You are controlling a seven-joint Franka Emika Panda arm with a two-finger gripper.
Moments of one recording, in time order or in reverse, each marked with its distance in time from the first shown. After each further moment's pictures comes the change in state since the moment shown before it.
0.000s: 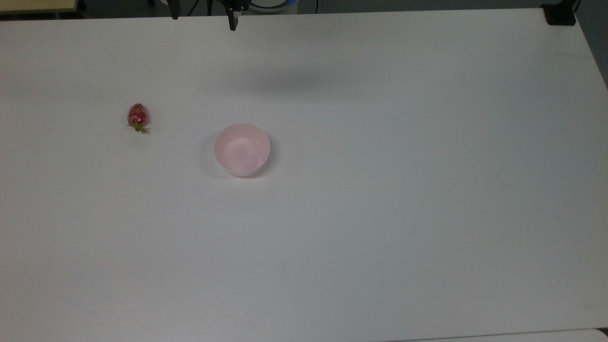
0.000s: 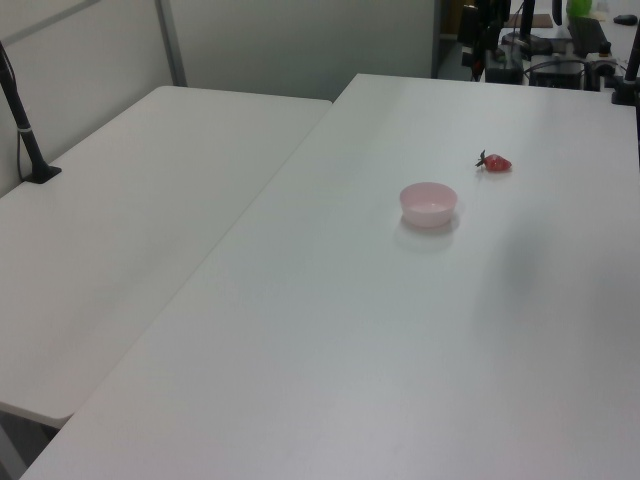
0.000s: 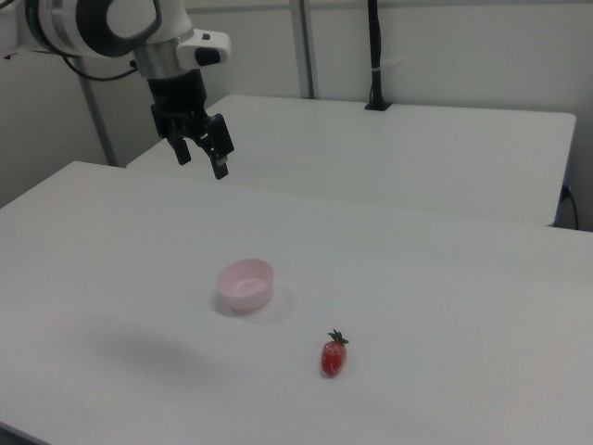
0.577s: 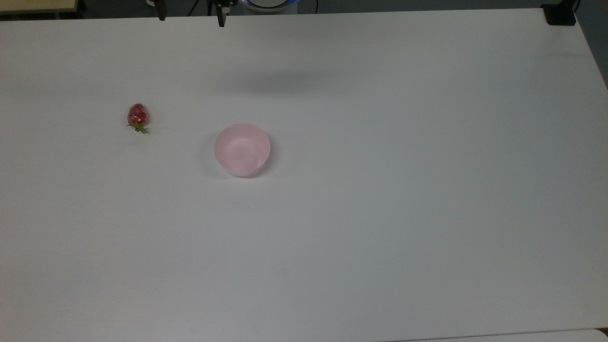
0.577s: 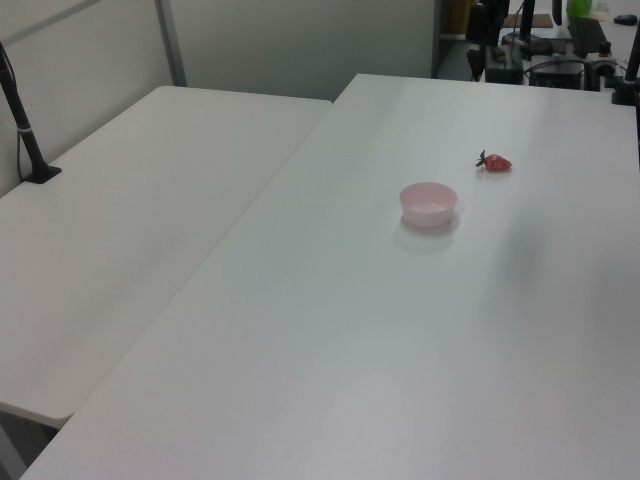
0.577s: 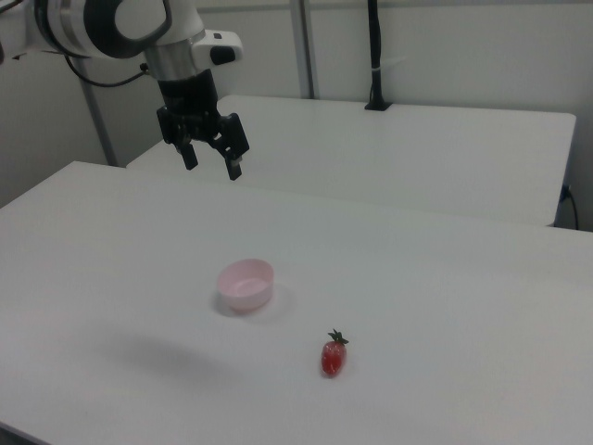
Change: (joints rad) arm -0.032 0.000 -0.005 0.000 -0.001 0.000 -0.171
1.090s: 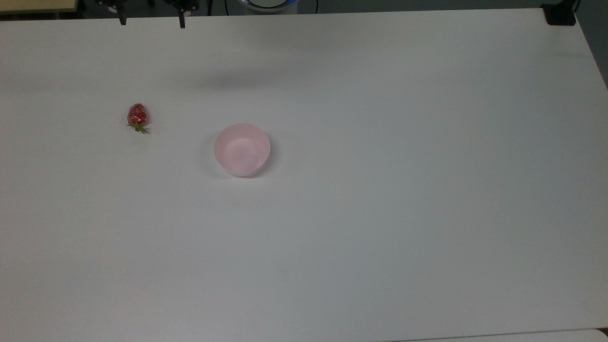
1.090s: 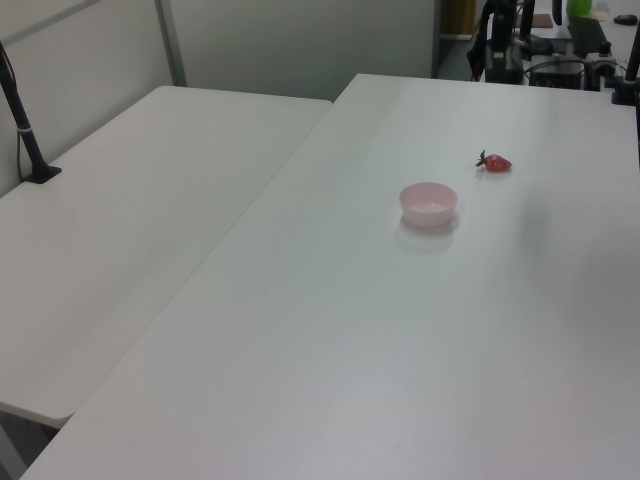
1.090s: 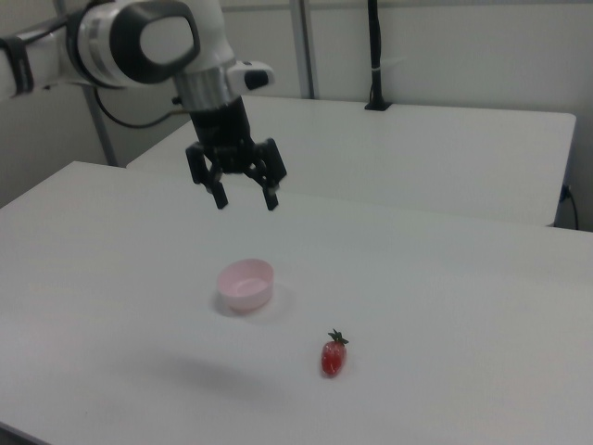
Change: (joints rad) arm -0.071 0.003 -0.006 -0.083 -0.134 0.029 -0.213
